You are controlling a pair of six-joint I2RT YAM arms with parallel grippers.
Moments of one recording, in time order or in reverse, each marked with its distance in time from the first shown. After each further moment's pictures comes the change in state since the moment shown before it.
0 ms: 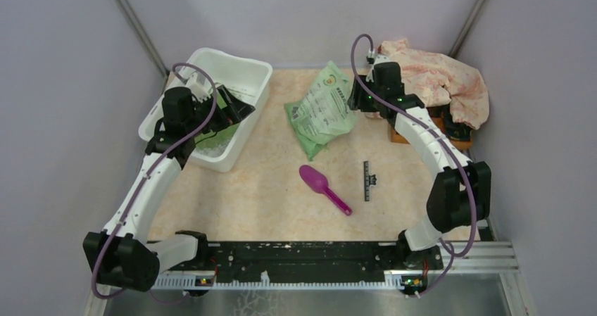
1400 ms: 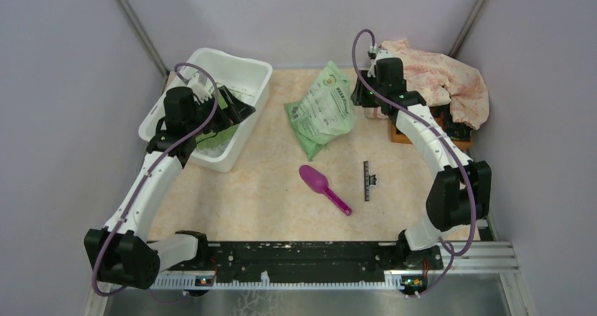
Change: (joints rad) left arm -0.001 0.016 0.000 -0.013 -0.003 0.013; right arm -0.013 0.037 0.040 0.010 -0.003 -0.029
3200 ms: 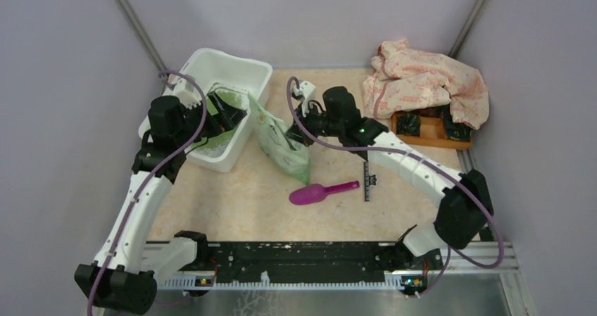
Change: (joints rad) left arm 0.000 -0.155 0.000 -0.097 -0.063 0.031; right arm 0.441 -0.044 -0.100 0.225 -0.389 -0.172
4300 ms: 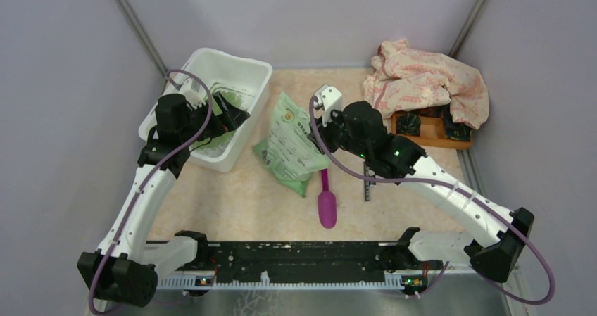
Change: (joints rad) left arm 0.000 0.038 -0.015 -0.001 0.012 0.010; right arm 0.151 -0.364 -0.100 -0.236 0.511 -0.101
